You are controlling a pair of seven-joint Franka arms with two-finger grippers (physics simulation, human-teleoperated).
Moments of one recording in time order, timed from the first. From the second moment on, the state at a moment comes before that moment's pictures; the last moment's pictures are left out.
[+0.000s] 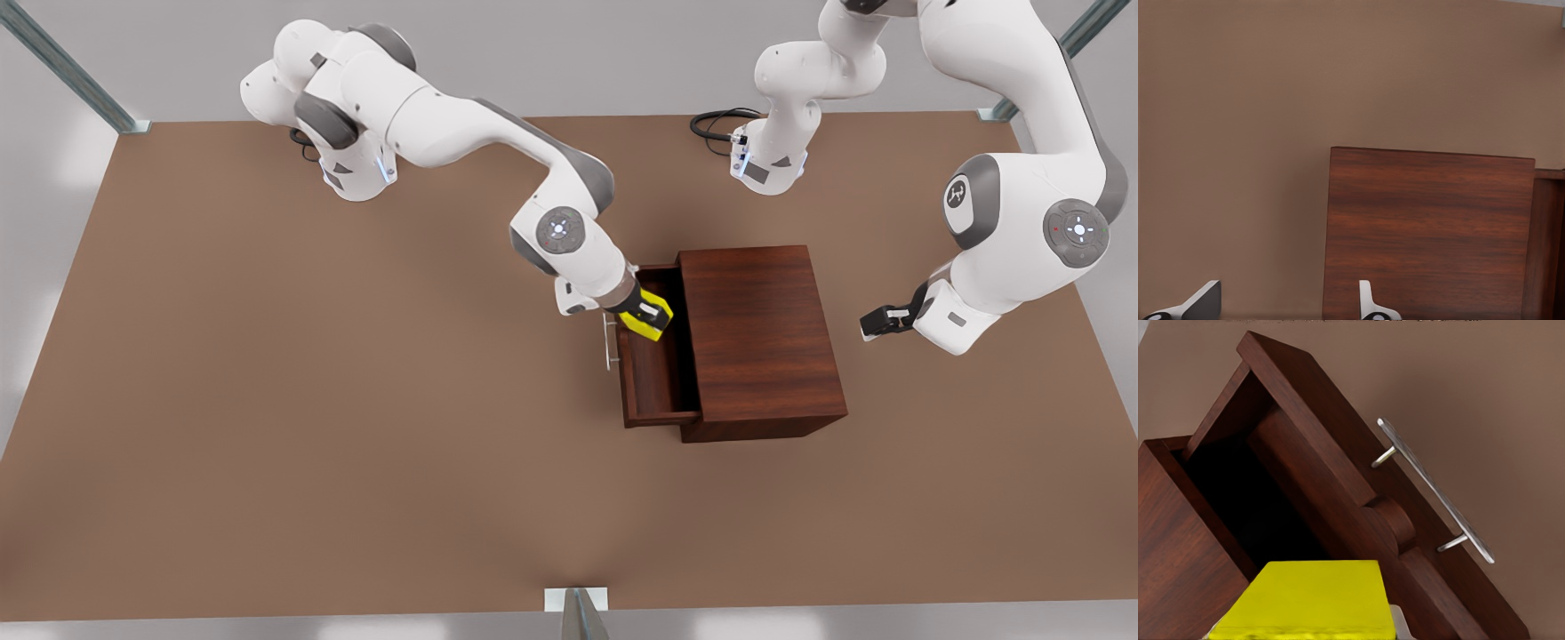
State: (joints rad) left arm 0.00 0.15 -0.02 -1.61 -0.03 1.70 -0.11; right arm 0.68 0.77 0.27 -1.14 0.12 2.26 1.43
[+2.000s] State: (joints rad) left arm -0.72 0.78 -0.03 -1.25 0.19 1.94 -1.15; right arm -0.02 0.35 0.02 -1.55 -0.04 1.80 0.24
